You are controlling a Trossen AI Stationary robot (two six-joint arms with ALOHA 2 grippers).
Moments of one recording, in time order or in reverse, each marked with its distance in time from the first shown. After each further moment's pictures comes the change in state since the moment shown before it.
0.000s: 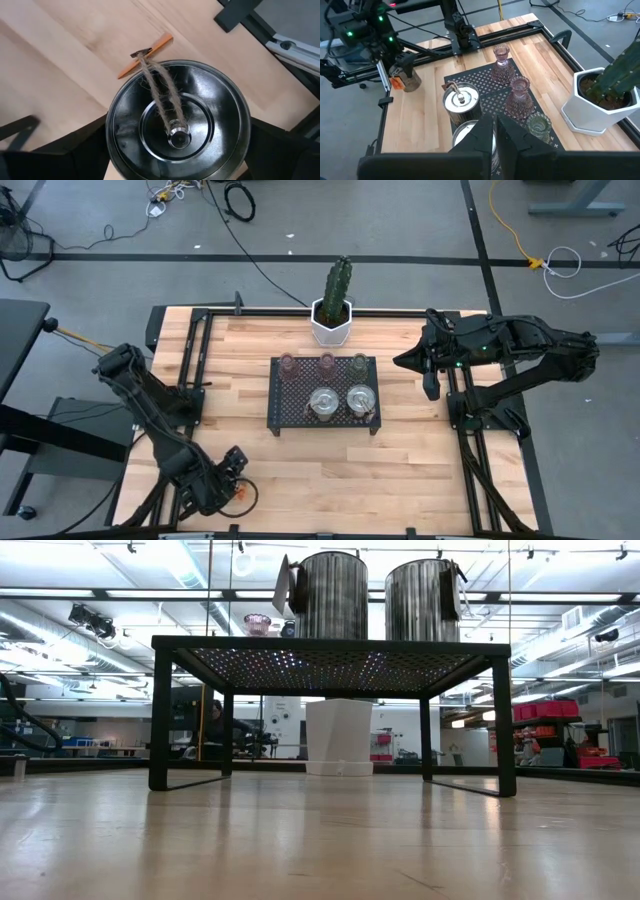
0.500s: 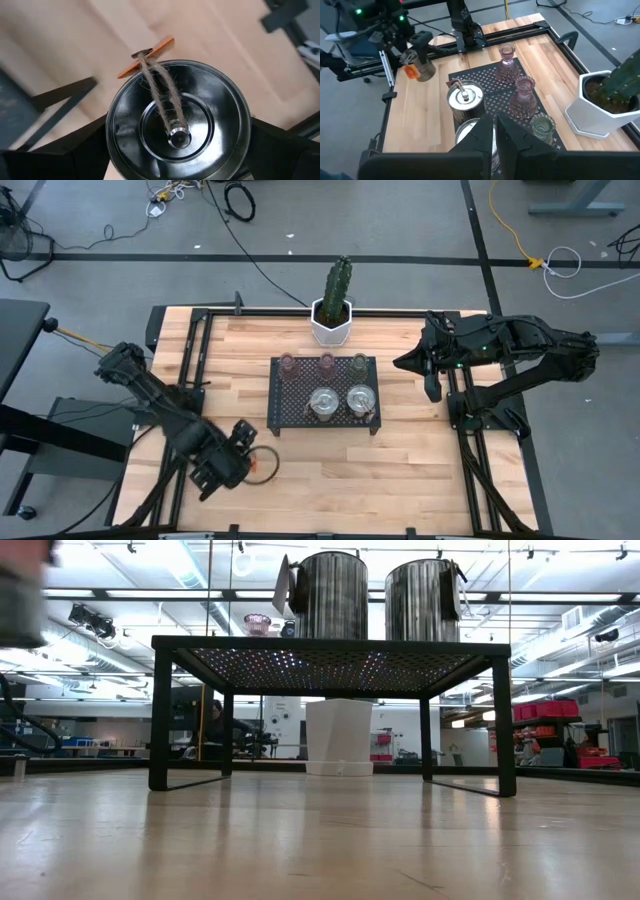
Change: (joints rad) left arm 0.183 -0.002 0.218 -0.287 -0.021 0.038; right arm 0.000 0.000 0.000 0.000 -0.028 -0.029
